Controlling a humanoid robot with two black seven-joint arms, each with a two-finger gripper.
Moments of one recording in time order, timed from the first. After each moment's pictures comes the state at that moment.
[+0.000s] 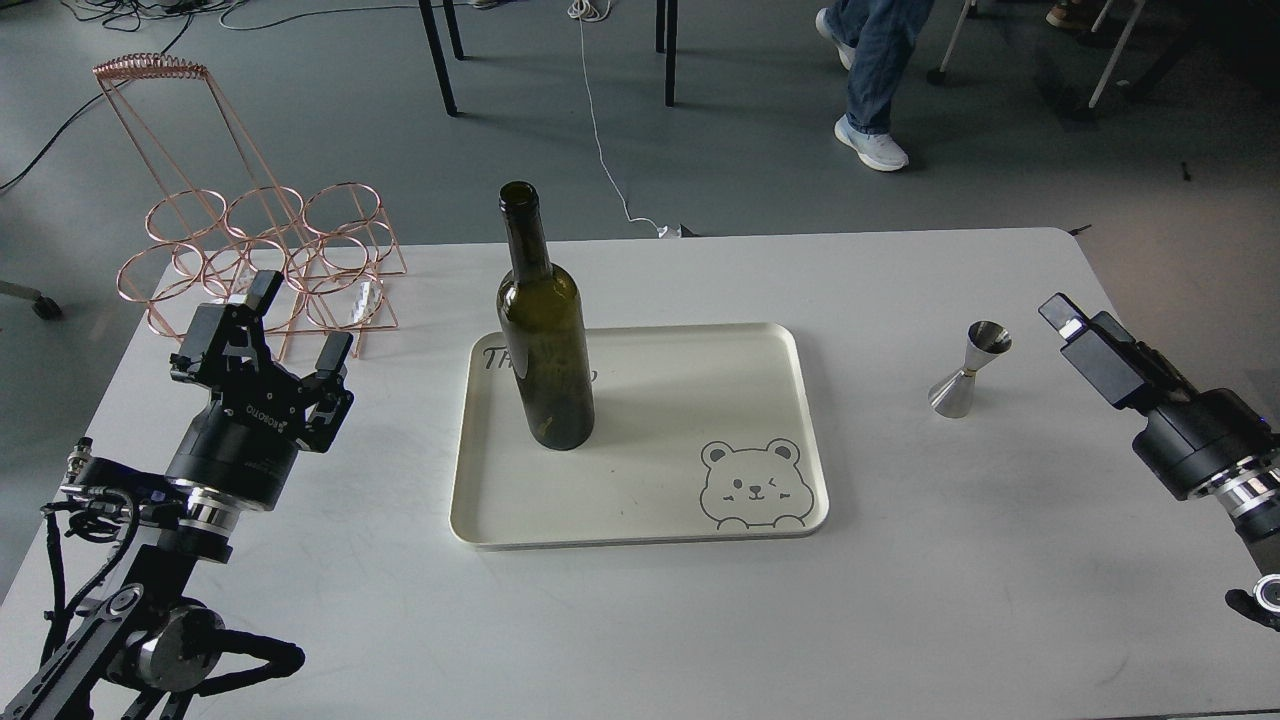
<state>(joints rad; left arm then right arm) 0.10 0.24 -1.40 -1.45 0.85 -0.25 -0.40 0.28 -0.95 0.64 1.48 -1.08 -0.46 0.49</state>
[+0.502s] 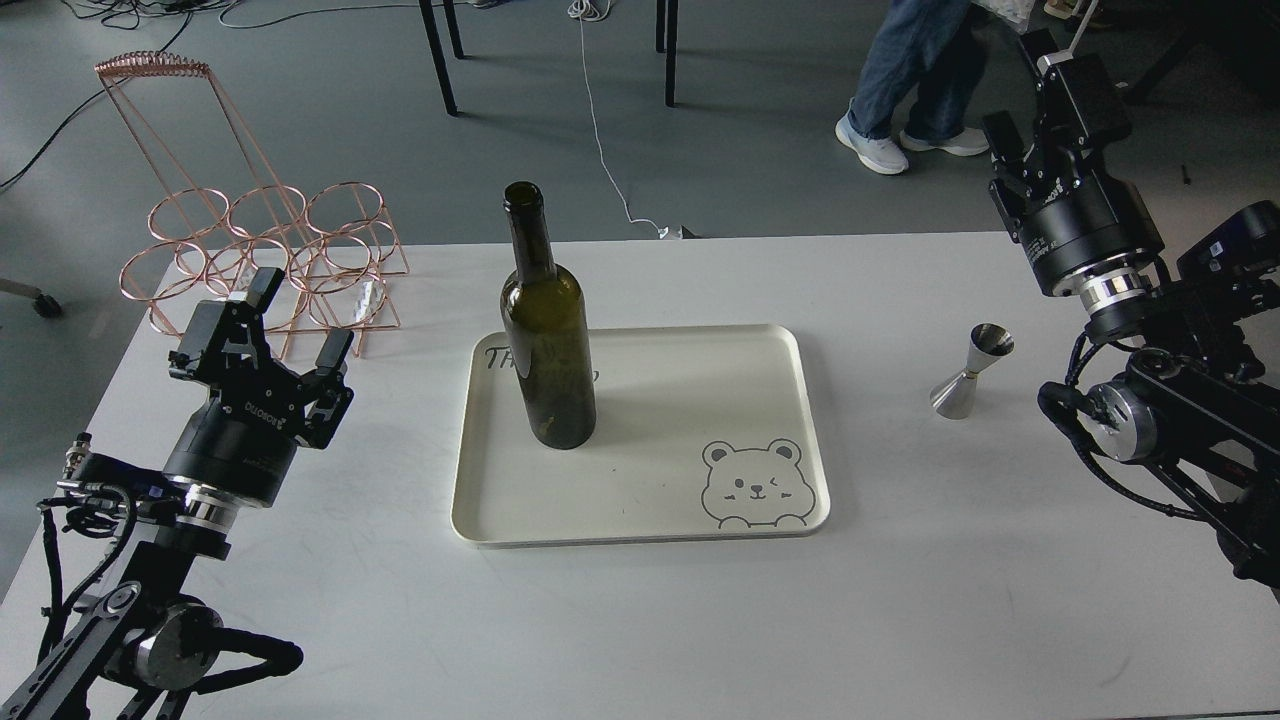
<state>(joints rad) 0.10 0.25 -1.40 -1.46 0.85 -0.25 -0.40 0.68 -0.54 0.65 1.31 -0.50 -0.35 0.49</state>
